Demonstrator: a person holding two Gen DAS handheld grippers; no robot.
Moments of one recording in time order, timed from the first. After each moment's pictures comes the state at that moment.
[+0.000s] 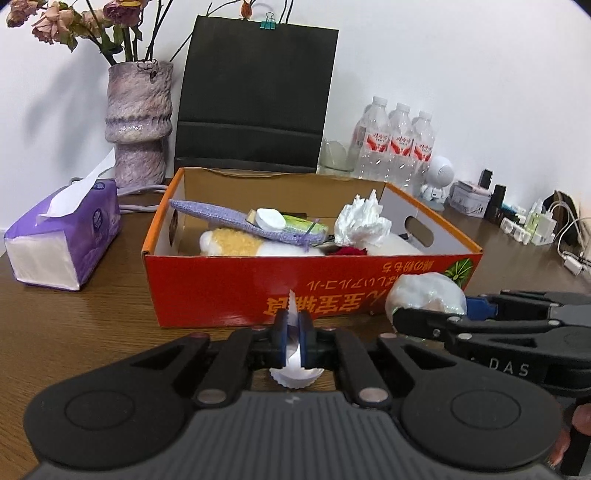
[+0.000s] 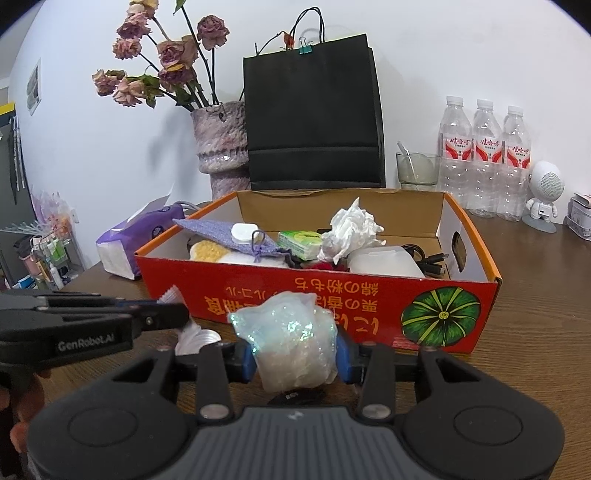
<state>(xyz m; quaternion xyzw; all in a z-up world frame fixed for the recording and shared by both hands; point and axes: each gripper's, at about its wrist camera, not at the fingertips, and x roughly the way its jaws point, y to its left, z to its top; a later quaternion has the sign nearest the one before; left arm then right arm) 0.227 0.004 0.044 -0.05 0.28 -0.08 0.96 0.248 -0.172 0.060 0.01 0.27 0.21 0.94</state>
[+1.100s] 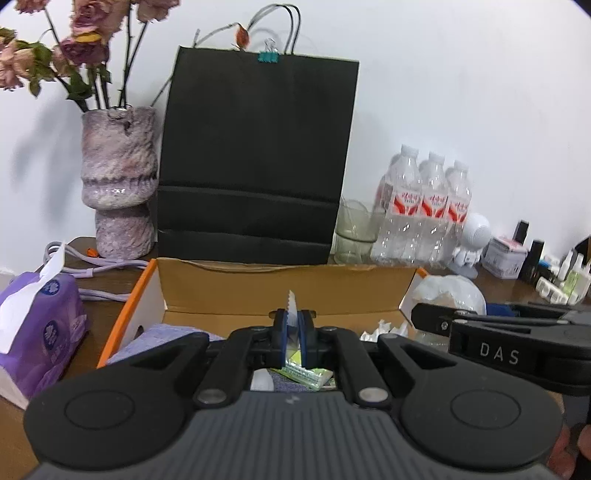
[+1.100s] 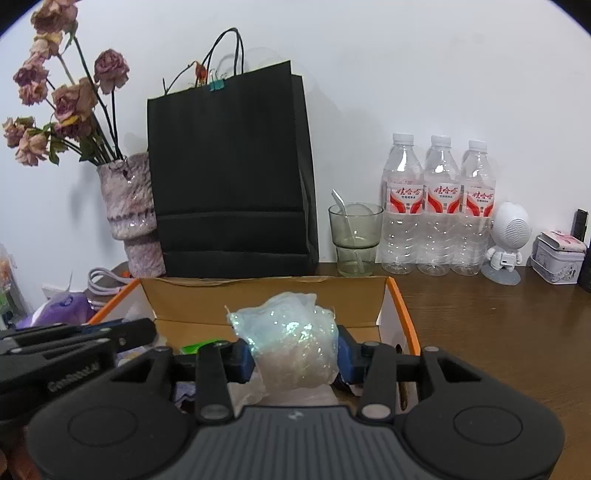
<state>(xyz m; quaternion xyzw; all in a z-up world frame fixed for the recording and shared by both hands) 0.351 -0.025 0.077 -0.04 0.23 -0.04 0.97 0.374 -0.186 0.107 0.02 0.25 0.11 0.96</state>
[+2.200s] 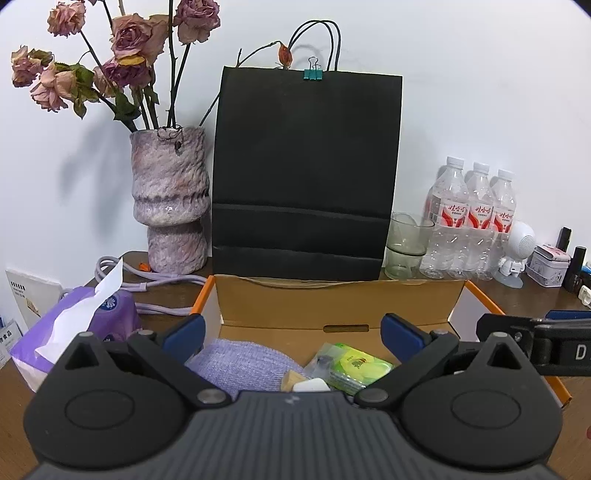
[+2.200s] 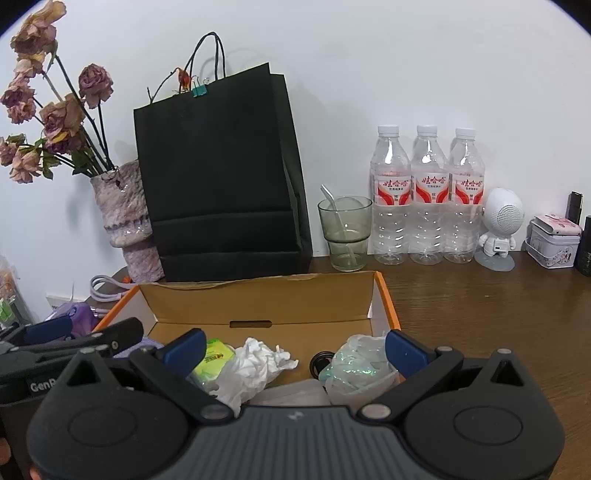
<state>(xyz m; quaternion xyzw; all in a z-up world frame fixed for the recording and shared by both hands) 0.340 -0.013 0.090 -0.03 0.22 0.04 0.97 0.369 -0.204 0.121 0.05 0.27 0.11 0.96</state>
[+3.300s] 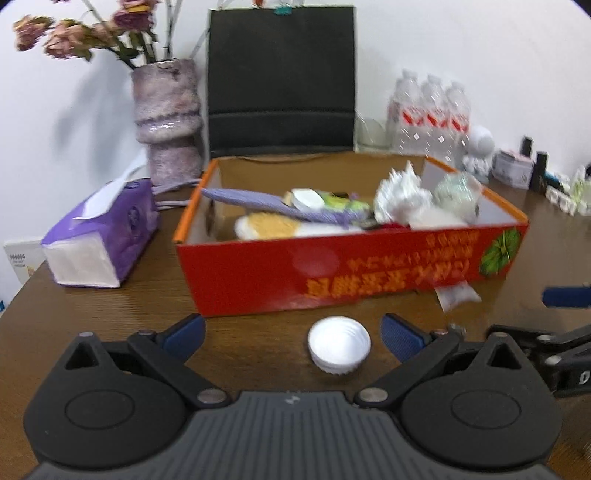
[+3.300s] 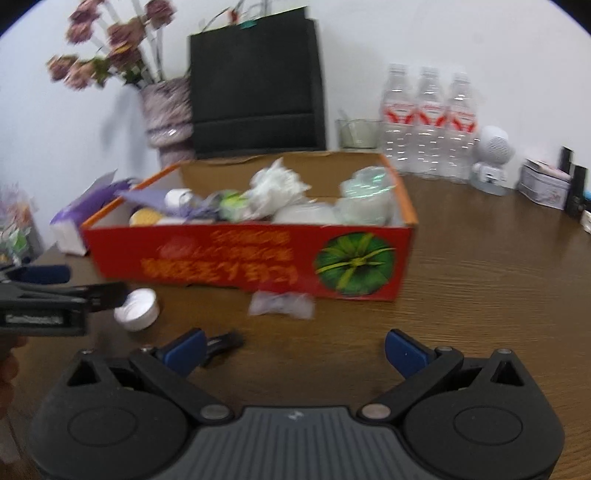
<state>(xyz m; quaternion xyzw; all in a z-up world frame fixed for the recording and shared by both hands) 0.231 -0.011 0.029 0.02 0.30 -0.01 0.95 0.241 -0.202 0.046 0.00 0.32 0.14 0.94</state>
